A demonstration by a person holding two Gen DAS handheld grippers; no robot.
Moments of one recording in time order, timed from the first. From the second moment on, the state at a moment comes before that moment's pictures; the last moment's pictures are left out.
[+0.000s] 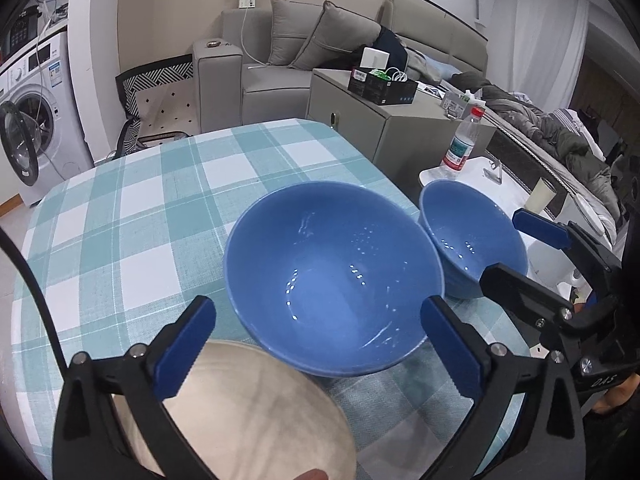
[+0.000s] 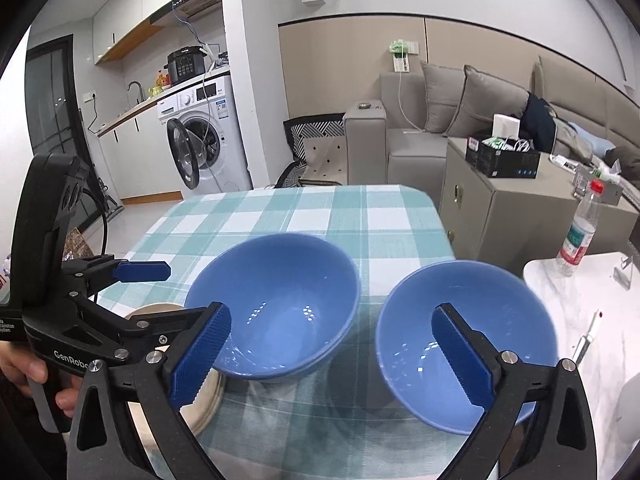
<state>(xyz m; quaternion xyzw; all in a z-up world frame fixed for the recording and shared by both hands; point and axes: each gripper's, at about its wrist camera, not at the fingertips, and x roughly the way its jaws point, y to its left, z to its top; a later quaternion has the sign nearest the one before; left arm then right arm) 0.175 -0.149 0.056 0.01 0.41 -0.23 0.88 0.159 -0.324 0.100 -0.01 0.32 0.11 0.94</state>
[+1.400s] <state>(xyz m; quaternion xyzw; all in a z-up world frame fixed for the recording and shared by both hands) 0.135 -0.279 0.056 0.06 0.40 -0.32 0.86 0.149 -0.455 0.114 0.10 0.31 0.01 0.94</state>
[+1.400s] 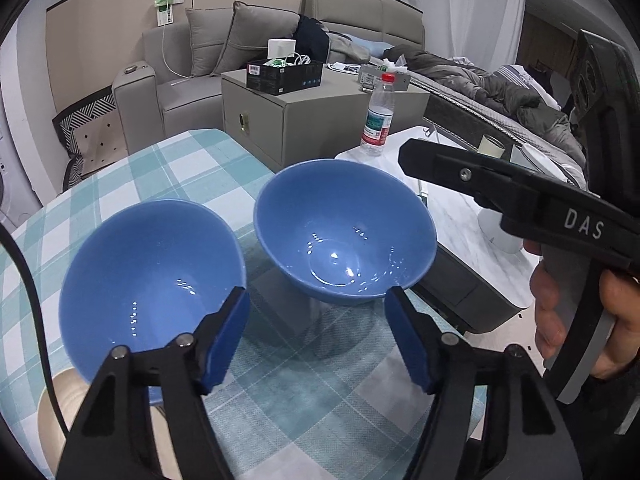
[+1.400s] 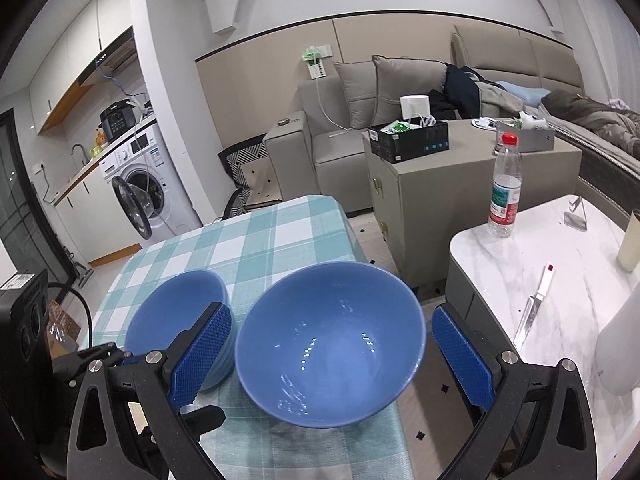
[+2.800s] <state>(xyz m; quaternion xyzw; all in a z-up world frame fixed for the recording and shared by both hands) 0.166 -0.312 0.027 0.01 0.45 -0.26 0.85 0.187 -0.515 0.046 0.13 0.39 -0.08 0.91</state>
